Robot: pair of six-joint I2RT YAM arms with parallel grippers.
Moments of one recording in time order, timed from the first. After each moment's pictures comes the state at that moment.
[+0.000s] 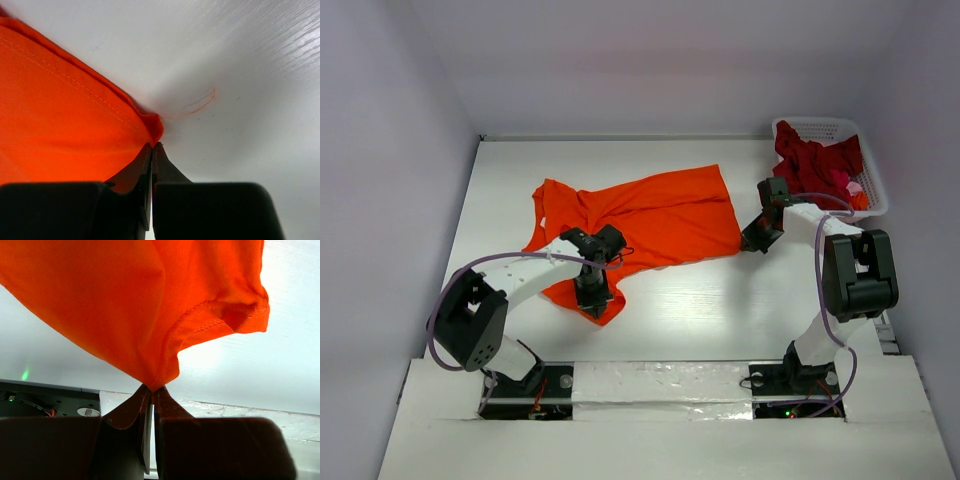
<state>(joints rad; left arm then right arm) -0.71 1.47 0.93 -1.04 -0.02 -0.90 0.11 1.71 1.06 -0.58 0.03 0.97</state>
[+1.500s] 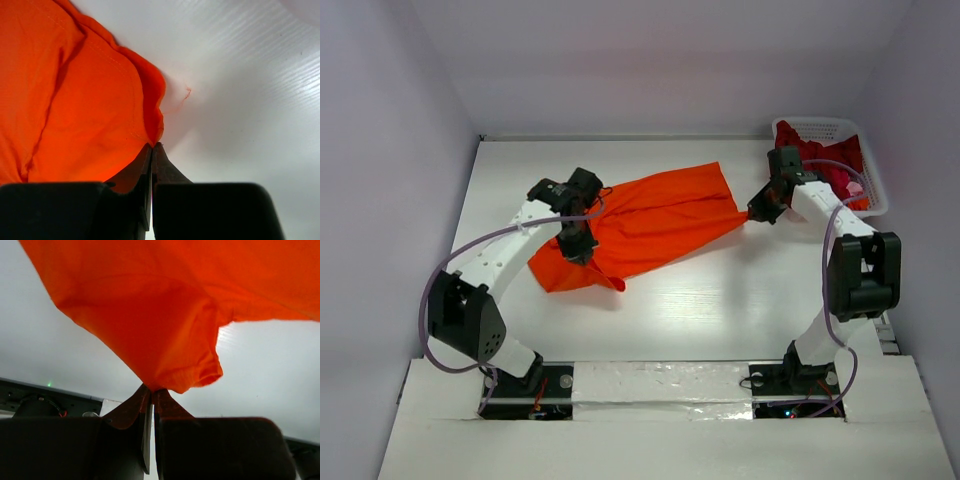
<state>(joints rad) -0.51 1.50 1.33 -1.23 -0.13 -0.85 0.09 1.70 1.31 -0.69 0.07 0.90</state>
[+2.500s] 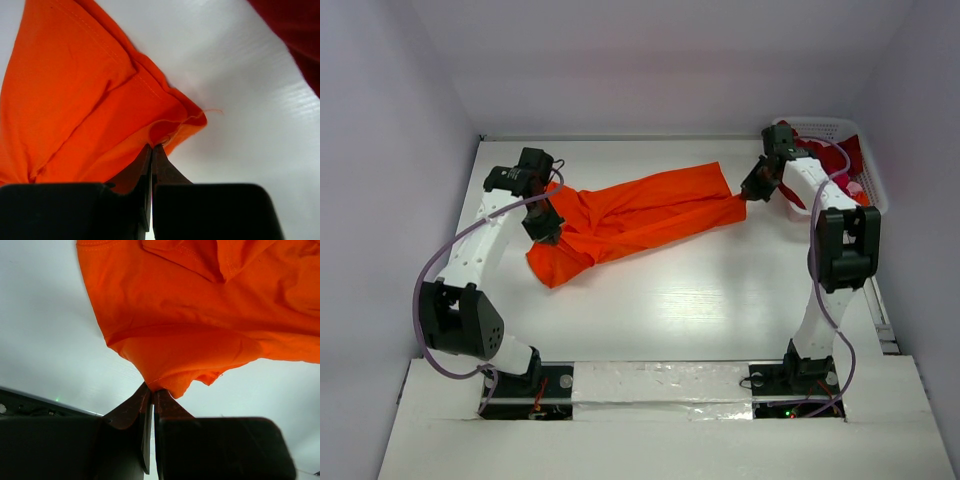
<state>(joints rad) -0.20 1.48 1.41 -1.22 -0.10 -0.74 0.08 1.93 1.61 -0.73 0.01 0.76</state>
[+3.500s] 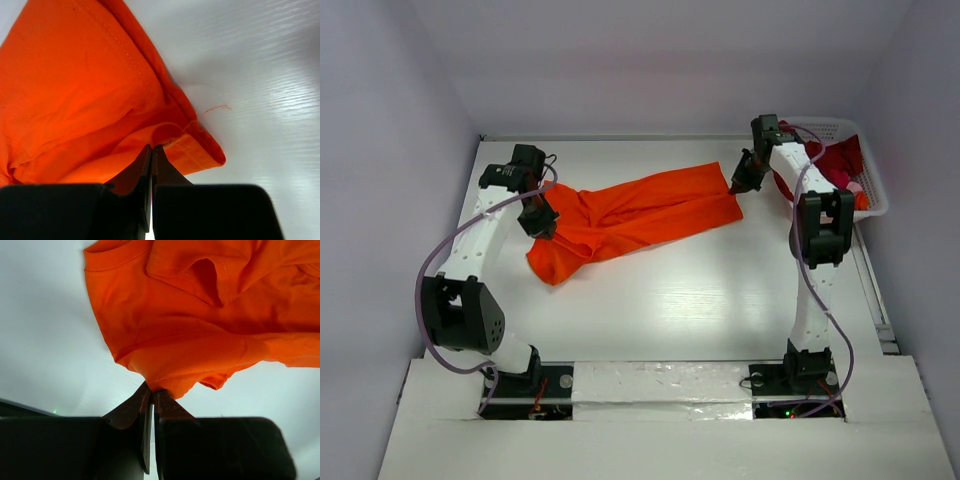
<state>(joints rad) -0.14 1.51 1.42 -1.17 -0.10 -0.73 0.09 2.25 2.00 -0.89 -0.15 0.56</state>
